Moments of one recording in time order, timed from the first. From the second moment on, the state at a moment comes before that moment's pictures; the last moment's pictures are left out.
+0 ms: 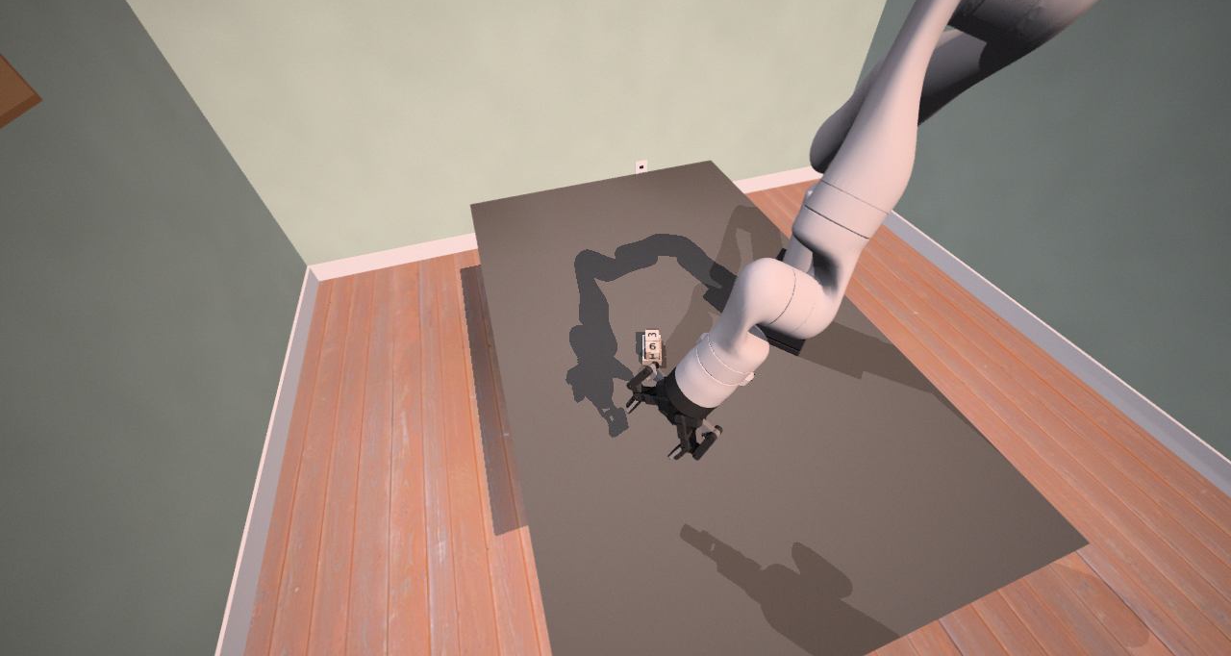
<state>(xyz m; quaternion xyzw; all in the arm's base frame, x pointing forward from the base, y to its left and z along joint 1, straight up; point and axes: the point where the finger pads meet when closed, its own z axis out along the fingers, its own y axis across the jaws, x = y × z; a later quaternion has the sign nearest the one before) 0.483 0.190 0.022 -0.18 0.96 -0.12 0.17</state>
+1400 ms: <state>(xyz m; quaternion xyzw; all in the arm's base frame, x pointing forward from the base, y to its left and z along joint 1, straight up) 0.442 0.083 -0.003 0.20 0.97 -0.06 0.11</state>
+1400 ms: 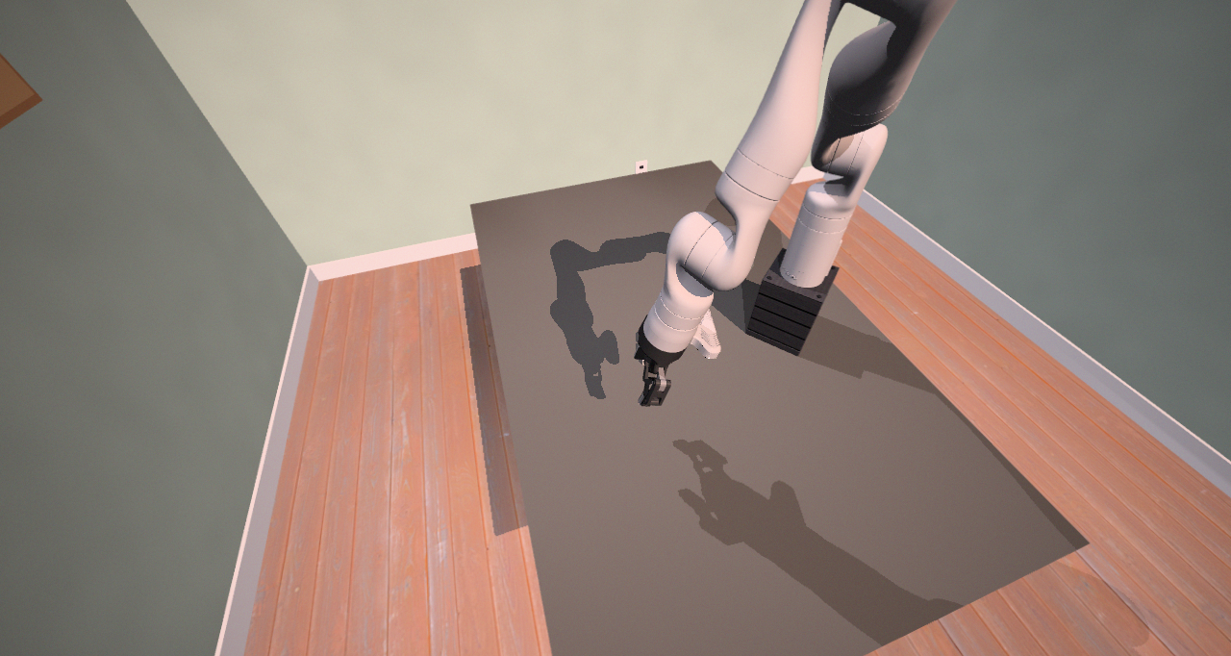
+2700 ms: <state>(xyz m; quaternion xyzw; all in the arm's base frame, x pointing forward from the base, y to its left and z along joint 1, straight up) 0.317 -0.088 -0.014 0.85 0.52 0.00 0.00</state>
